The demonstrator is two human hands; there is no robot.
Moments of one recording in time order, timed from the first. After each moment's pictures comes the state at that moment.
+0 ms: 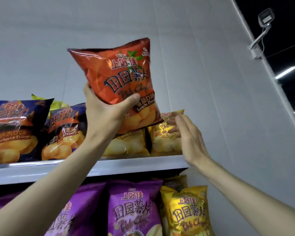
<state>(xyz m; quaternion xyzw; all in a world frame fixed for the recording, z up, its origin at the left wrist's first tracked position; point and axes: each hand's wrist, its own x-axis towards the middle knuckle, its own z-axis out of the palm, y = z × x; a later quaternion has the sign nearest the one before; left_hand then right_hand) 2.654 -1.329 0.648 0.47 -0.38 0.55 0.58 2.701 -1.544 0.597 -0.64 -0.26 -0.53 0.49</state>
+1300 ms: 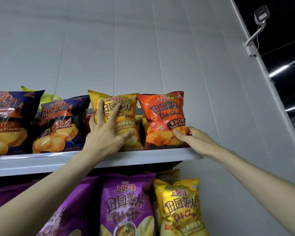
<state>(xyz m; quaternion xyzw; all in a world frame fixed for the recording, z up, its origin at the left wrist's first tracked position) 2.752 -1.312 0.621 0.79 -0.21 0.53 0.23 2.714 -1.614 0.603 -0.85 -0.07 -0.38 0.36</state>
